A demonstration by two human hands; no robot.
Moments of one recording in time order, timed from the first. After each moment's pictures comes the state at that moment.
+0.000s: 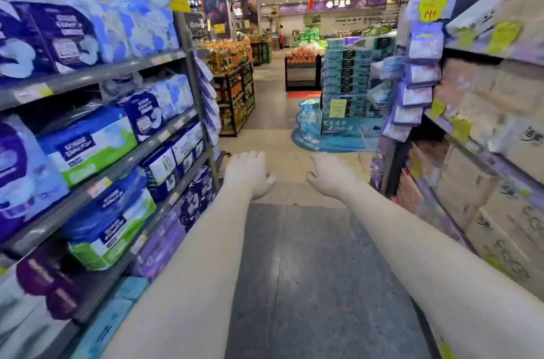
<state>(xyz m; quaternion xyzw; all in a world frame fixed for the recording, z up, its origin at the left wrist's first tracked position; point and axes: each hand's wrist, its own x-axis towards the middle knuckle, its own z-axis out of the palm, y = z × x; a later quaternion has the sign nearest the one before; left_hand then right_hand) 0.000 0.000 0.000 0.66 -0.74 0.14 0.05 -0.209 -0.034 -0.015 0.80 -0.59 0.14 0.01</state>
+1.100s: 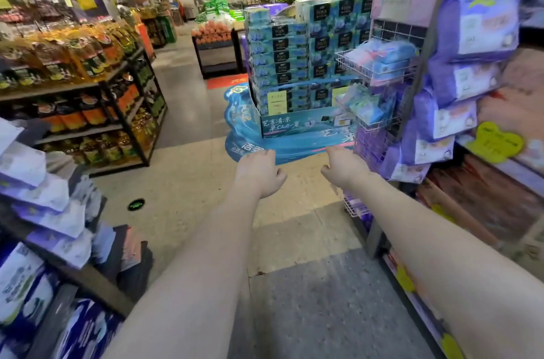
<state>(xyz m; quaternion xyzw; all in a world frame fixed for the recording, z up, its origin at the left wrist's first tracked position) -0.111 -0.891 -0.038 0.53 -0.84 0.02 0.04 -0.327 -0.860 -0.057 0.65 -0.76 0.10 -0.05</state>
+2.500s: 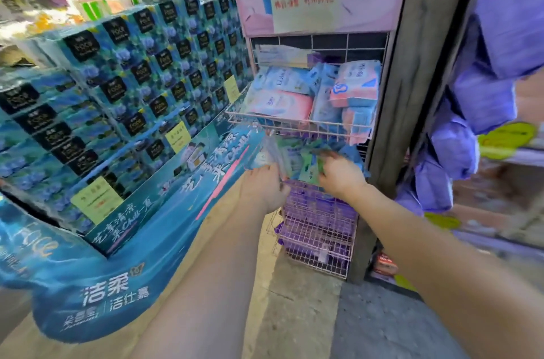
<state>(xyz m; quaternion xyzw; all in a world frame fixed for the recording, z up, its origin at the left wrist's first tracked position) -0.471 -1.476 -0.097 0.10 -0.99 -0.03 -0.03 -0.581 -1.298 -0.136 0.24 -0.96 0.17 0.01</state>
